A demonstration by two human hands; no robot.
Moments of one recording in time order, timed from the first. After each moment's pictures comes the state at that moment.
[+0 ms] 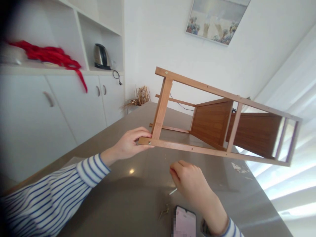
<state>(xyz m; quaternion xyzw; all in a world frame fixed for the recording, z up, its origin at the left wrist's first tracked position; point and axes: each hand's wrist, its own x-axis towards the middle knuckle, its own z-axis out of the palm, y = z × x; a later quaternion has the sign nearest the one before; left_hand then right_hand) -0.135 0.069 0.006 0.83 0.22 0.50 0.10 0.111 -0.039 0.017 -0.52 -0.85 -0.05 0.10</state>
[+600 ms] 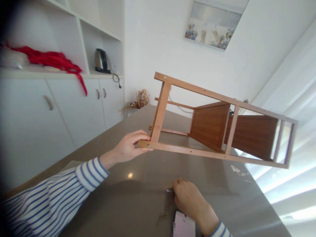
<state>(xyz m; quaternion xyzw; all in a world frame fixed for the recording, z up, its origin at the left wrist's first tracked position) -0.135 0.068 0.006 0.83 0.21 0.51 0.09 0.127 -0.042 -0.041 -0.54 -0.84 0.03 -0.10</state>
